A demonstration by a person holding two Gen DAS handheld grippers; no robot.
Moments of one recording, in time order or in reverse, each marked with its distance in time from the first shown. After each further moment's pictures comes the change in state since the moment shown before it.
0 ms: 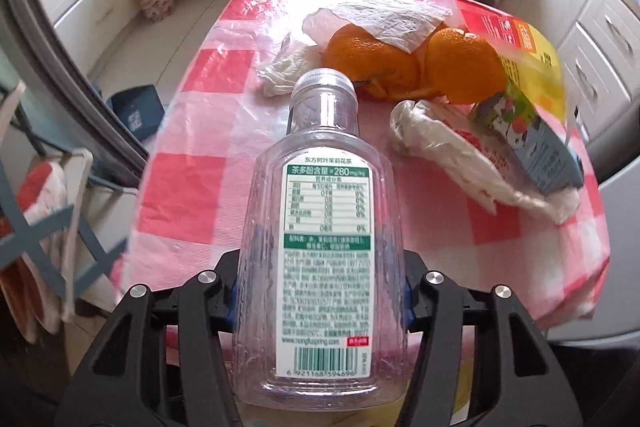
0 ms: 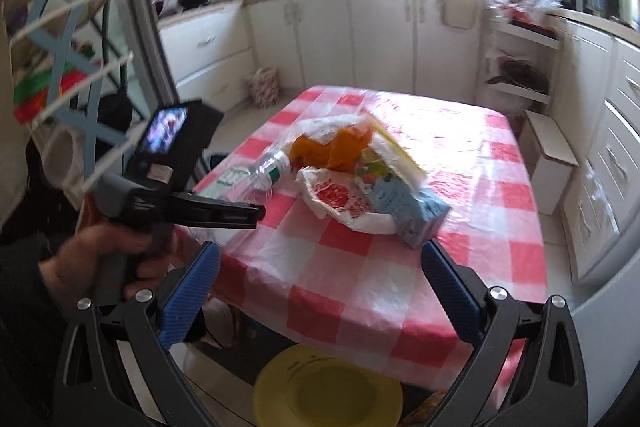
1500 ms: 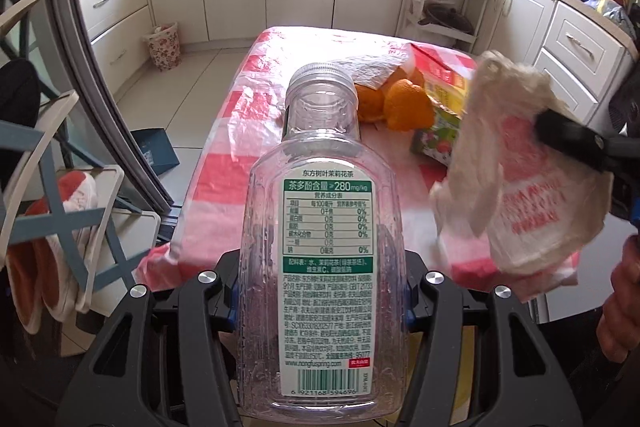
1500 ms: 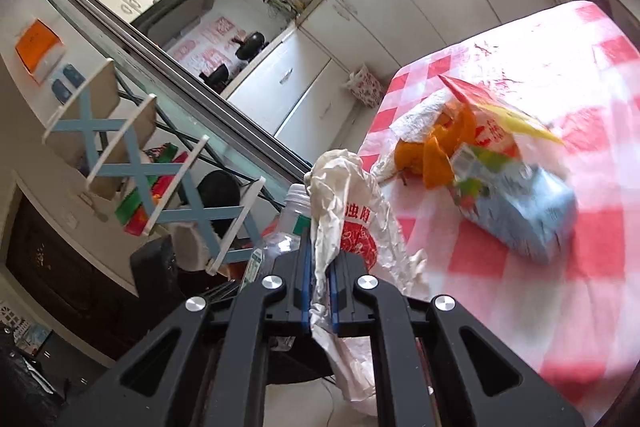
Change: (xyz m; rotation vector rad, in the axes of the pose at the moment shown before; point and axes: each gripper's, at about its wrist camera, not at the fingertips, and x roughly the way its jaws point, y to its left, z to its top) left arm -0.088 -0.004 -0.073 0.005 -0.237 -0.042; right arm 0.028 -0.070 0.004 0.424 -0.005 0.594
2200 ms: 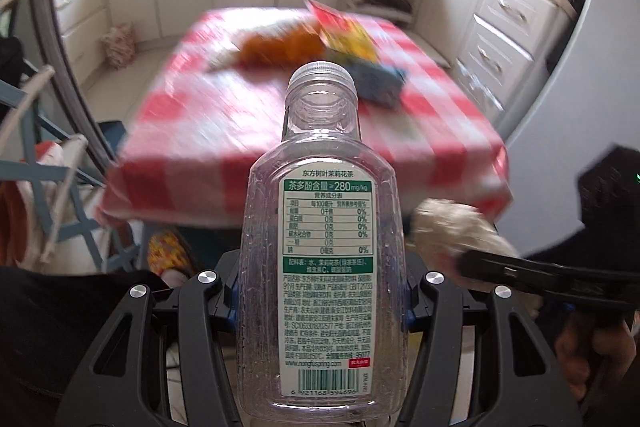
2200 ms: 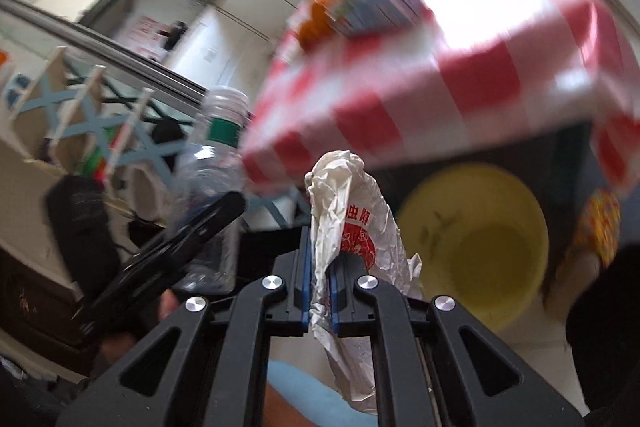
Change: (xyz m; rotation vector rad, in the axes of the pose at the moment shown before) left arm -0.047 -0.055 -0.090 0.097 0.056 -0.171; right arm -0.039 -0.017 -0.148 0.258 0.125 -0.229
